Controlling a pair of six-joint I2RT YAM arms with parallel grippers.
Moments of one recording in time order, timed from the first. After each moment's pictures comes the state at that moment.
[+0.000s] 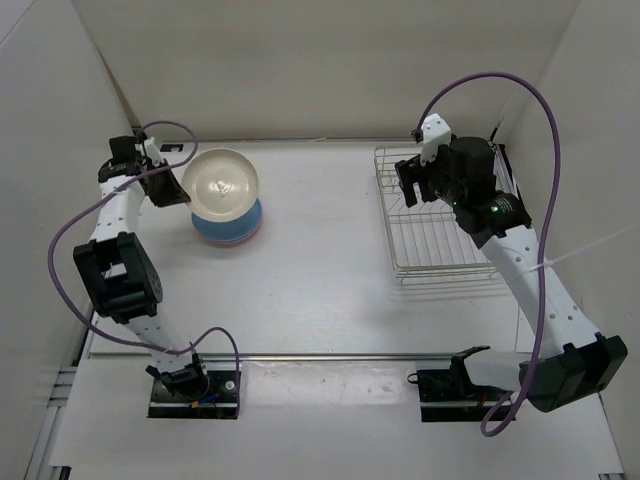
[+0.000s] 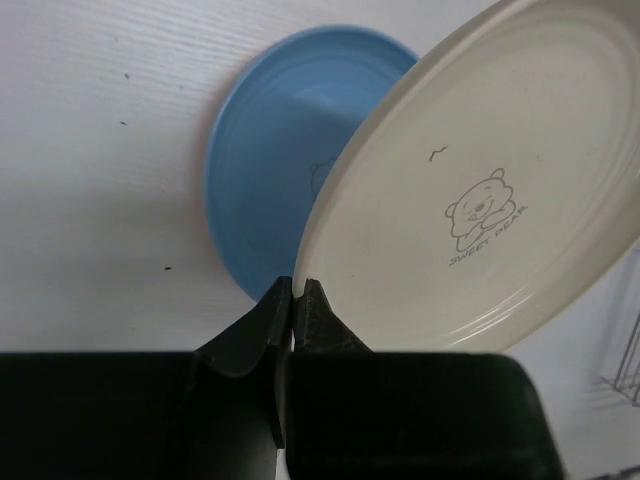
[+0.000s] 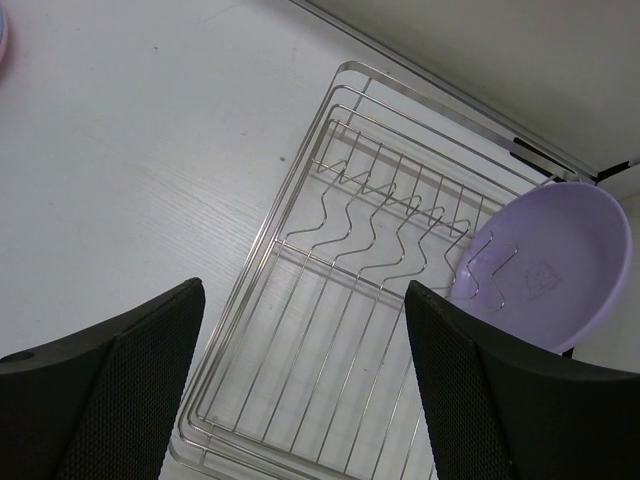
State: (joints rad) left arm 0.27 1.75 1.53 -0.67 0.36 -0.16; right arm 0.37 1.23 1.34 -0.52 -0.01 -0.25
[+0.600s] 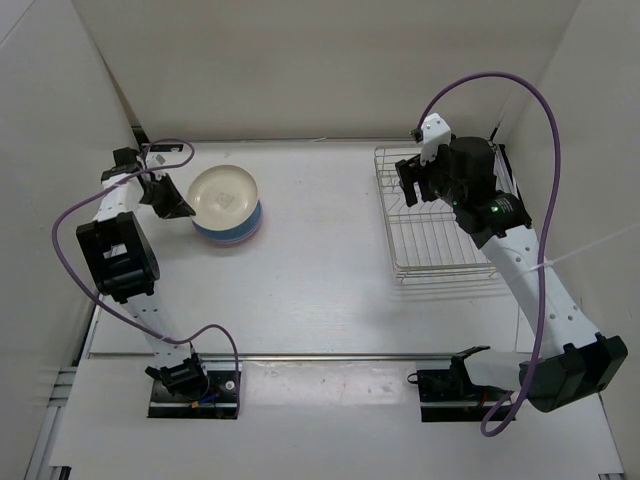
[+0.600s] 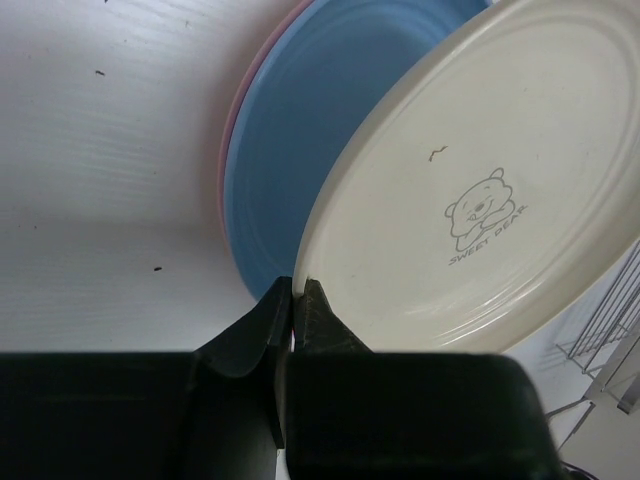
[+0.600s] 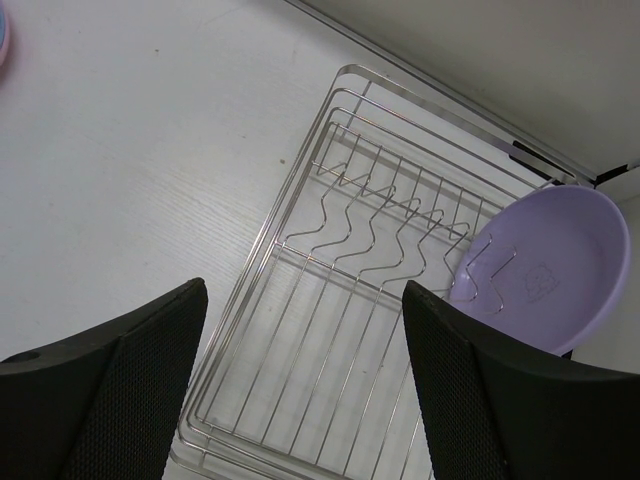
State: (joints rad) left arm 0.33 1.99 1.60 -0.78 0.49 -0.18; right arm 0.37 1.23 1.34 -0.52 -0.01 -0.25
